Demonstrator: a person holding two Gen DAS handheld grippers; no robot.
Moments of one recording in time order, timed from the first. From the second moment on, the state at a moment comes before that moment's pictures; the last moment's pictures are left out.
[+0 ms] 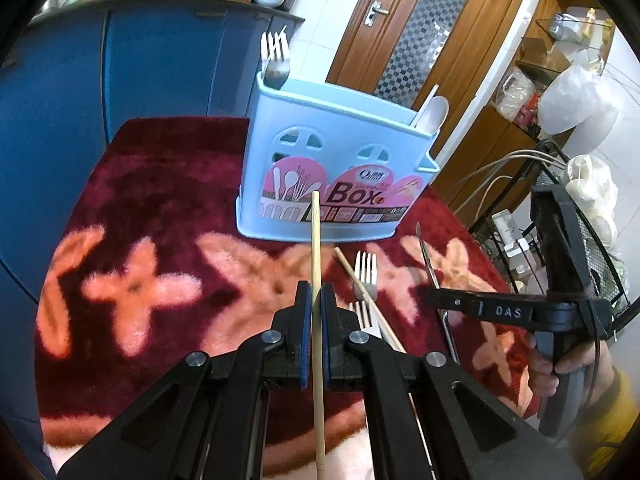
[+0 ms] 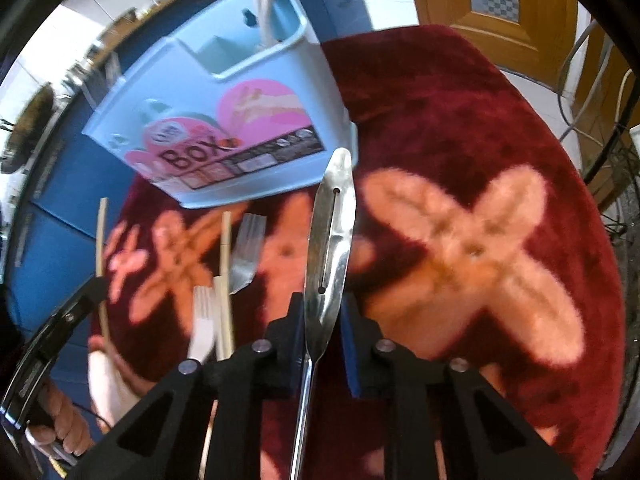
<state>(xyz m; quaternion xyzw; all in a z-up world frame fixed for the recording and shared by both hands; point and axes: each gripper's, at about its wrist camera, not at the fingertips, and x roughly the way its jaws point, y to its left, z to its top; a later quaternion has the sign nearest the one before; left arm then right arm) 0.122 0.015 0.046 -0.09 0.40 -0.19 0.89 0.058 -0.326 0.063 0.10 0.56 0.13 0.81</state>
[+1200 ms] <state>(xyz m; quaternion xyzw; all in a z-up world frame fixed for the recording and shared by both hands) 0.191 -0.003 0.159 -0.11 0.19 -0.16 0.96 0.084 -0.298 0.195 0.03 0.23 0.16 0.96</state>
